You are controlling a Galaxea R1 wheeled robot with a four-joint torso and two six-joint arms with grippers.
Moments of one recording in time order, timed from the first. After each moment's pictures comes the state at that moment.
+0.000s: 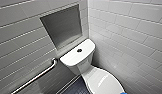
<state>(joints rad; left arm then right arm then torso) 1.40 2.73 -2.23 0.38 0.11 -0.24 -0.93 2.09 -1.44 0.19 0.15 0.16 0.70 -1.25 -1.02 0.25</state>
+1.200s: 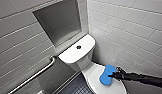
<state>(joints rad) 1.41 2.83 -2.38 0.38 0.10 -0.23 -0.44 2.42 -1.83 0.30 -0.21 0.20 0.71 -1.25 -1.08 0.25</state>
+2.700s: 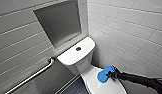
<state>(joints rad) 1.43 2.87 -2.41 0.38 0.11 -0.21 -0.48 2.67 -2.25 0.32 -0.18 0.48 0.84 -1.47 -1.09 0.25</state>
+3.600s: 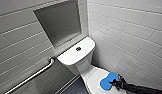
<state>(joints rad) 1.43 2.88 -2.41 0.38 0.11 -0.21 -0.63 2.49 -1.98 0.31 0.04 0.50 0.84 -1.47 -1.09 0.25</state>
